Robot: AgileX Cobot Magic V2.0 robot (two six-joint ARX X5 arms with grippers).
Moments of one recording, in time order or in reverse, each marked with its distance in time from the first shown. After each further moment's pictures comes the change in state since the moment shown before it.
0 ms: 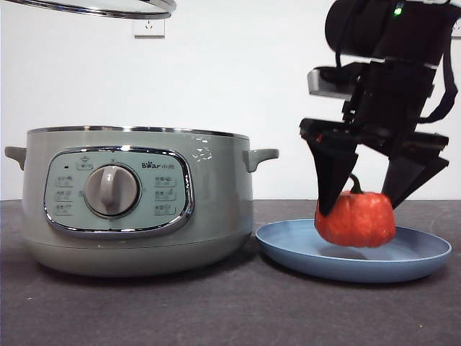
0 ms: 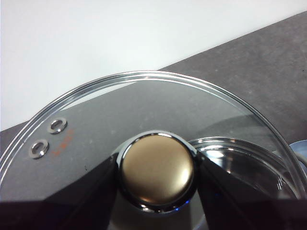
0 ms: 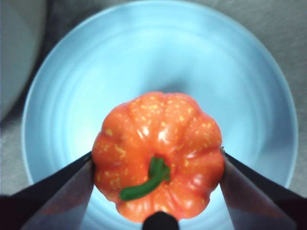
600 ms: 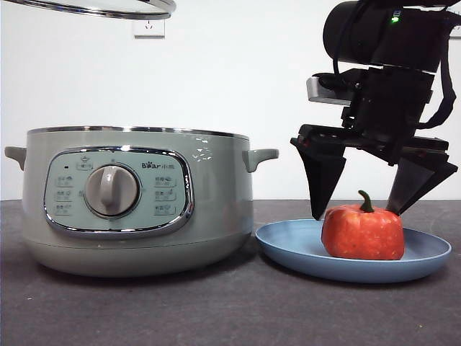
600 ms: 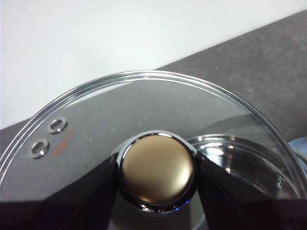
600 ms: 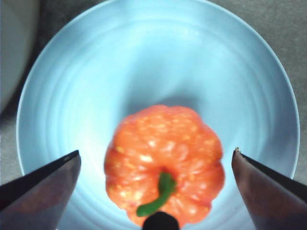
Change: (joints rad) left arm 0.000 0.000 0.000 -0.011 0.000 0.000; right arm 0.000 0.008 0.000 0.001 0.000 0.006
